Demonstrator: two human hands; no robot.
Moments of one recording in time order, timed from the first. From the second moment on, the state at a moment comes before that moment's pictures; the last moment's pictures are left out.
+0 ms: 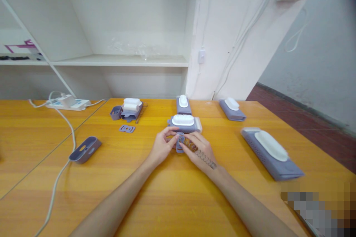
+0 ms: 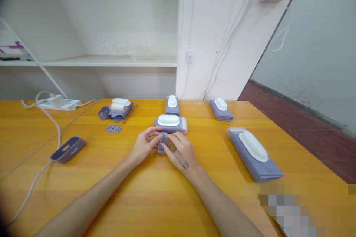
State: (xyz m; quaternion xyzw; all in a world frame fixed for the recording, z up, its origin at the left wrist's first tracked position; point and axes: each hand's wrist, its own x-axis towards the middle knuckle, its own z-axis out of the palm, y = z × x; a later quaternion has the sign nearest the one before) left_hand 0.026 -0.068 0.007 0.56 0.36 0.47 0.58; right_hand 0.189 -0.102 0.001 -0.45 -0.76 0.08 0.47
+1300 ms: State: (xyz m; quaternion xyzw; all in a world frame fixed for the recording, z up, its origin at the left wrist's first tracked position) left_hand 0.028 -0.069 0.006 0.52 0.32 0.48 0.63; right_hand 0.190 -0.094 -0.002 -0.46 -0.70 0.14 0.52
